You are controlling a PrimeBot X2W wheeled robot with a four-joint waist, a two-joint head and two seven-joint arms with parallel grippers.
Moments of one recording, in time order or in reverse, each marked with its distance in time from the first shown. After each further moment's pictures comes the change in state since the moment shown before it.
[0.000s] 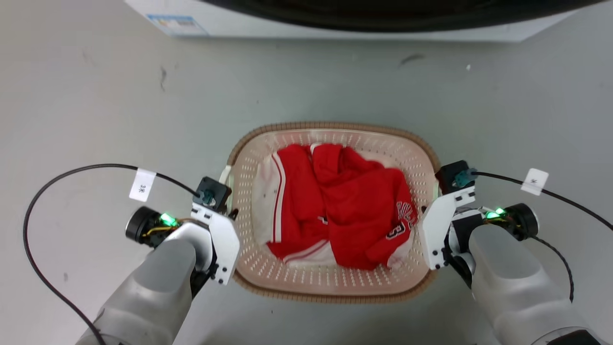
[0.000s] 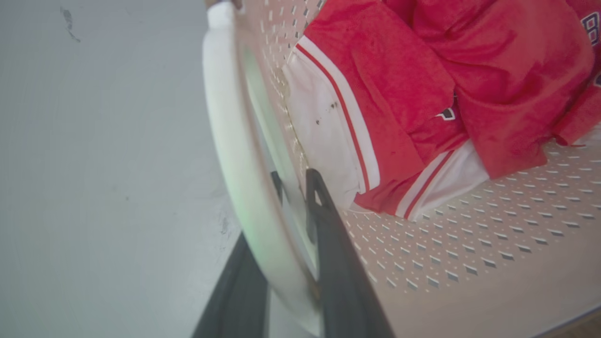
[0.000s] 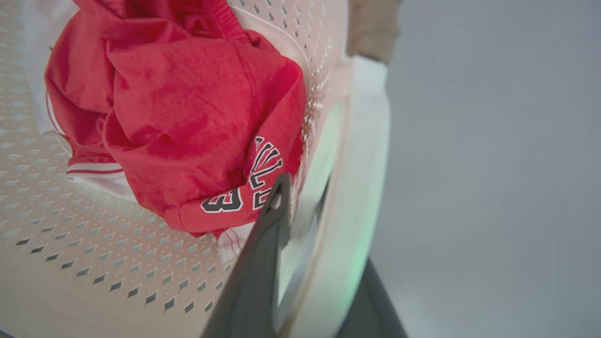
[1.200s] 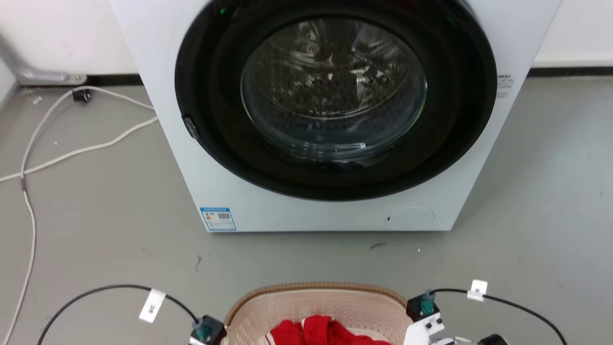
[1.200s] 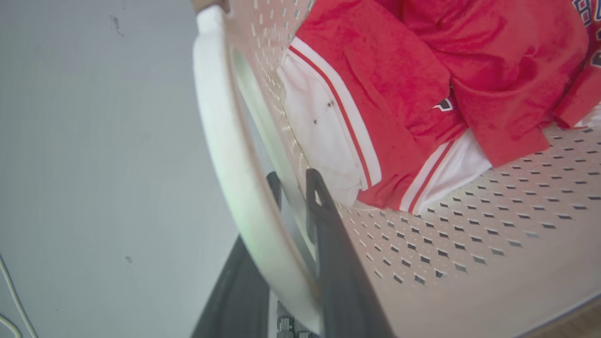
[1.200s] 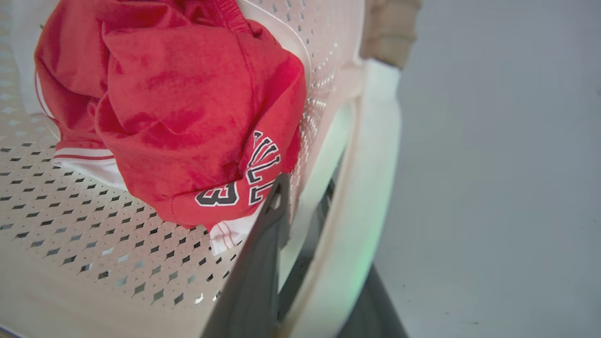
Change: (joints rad) left arm 0.362 0.165 -0.361 -0.223 -0.374 0.000 0.193; right arm 0.330 0.003 0.357 -0.031 0.289 0.000 0.286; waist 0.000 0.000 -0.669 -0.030
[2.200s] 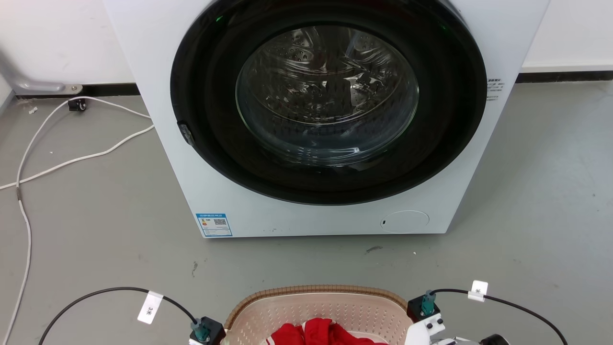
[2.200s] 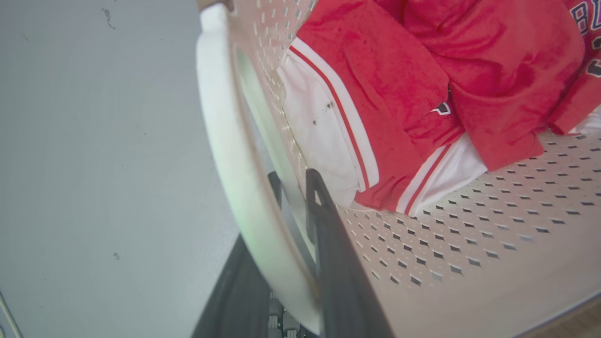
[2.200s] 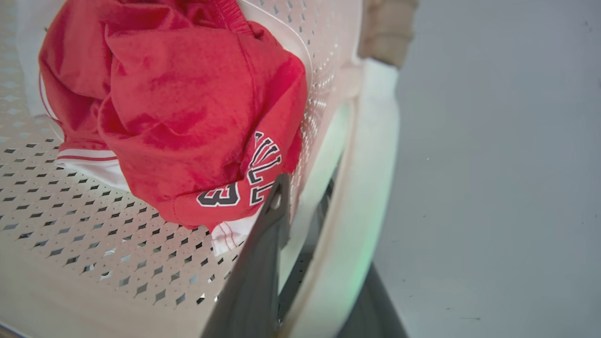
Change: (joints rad) left arm 0.004 -0.004 -0.037 0.014 -0.078 0.000 0.002; right arm -0.011 -0.011 0.097 0.017 0.095 0.000 -0.001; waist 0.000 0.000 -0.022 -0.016
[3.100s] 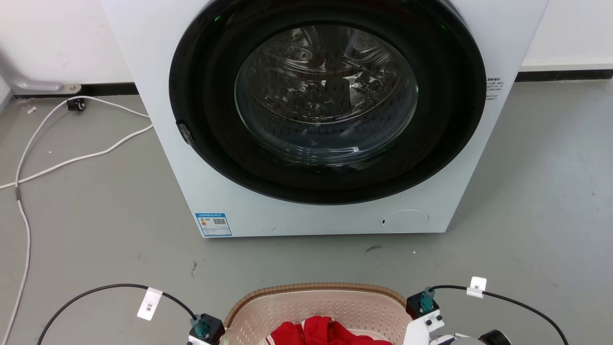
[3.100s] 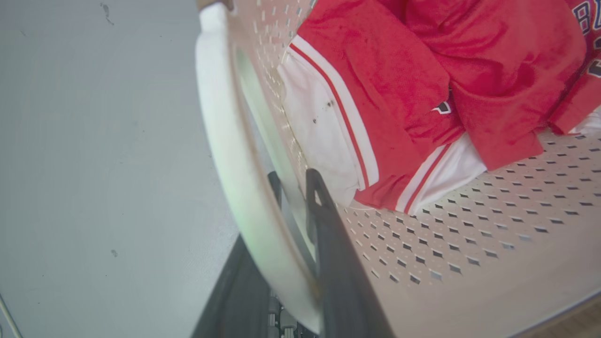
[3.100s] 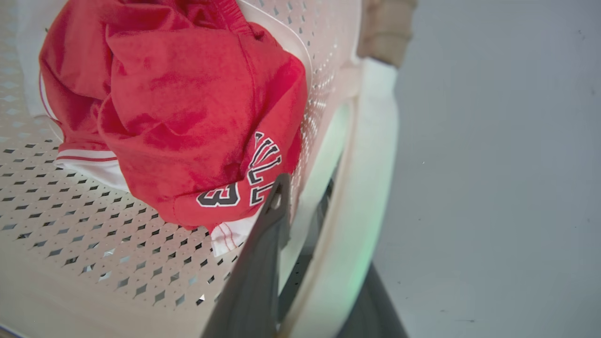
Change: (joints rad) left arm -0.012 0.002 -0.012 -0.004 -0.027 0.000 0.025; right arm -0.028 0.000 0.058 0.023 0.046 0.000 -0.013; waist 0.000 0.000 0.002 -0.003
